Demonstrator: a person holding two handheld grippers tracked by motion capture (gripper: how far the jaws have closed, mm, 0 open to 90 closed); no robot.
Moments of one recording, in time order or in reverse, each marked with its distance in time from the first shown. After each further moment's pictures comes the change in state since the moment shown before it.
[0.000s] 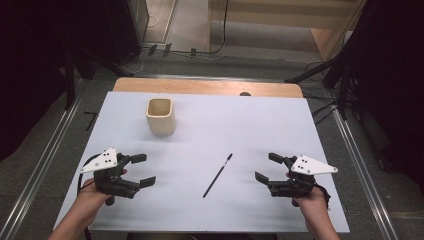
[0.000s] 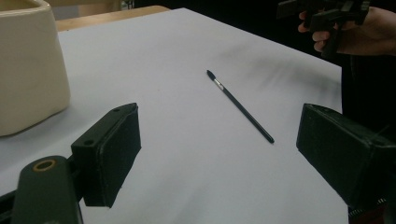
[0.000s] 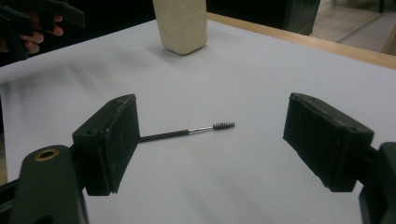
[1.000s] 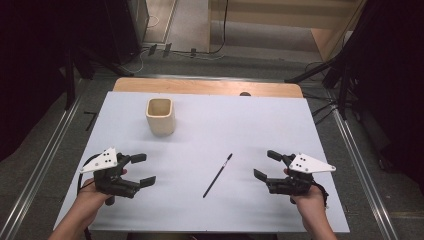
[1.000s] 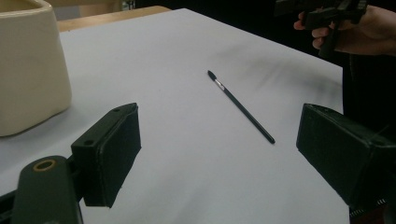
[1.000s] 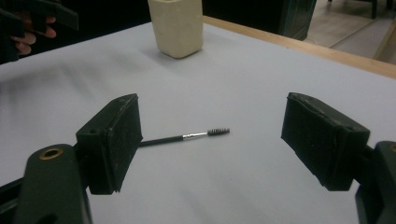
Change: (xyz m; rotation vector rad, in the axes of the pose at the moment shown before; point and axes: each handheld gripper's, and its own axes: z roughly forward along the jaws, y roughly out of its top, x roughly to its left) left arm 0.000 0.000 0.000 0.000 0.003 0.000; right arm 0.000 0.003 0.006 -0.016 -0.014 -0.010
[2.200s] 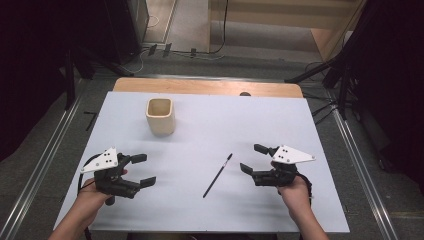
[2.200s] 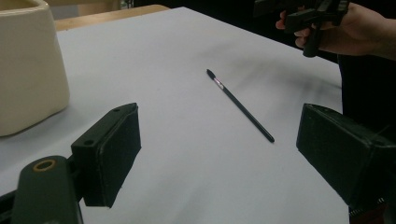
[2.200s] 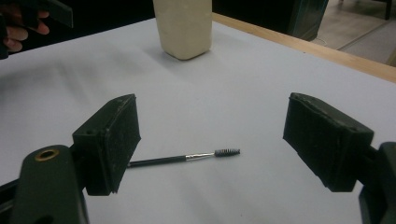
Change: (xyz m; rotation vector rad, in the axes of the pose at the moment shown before) left arm 0.000 0.000 0.001 0.007 -0.002 0.005; right arm 0.002 0.011 0.039 0.026 0.021 -0.034
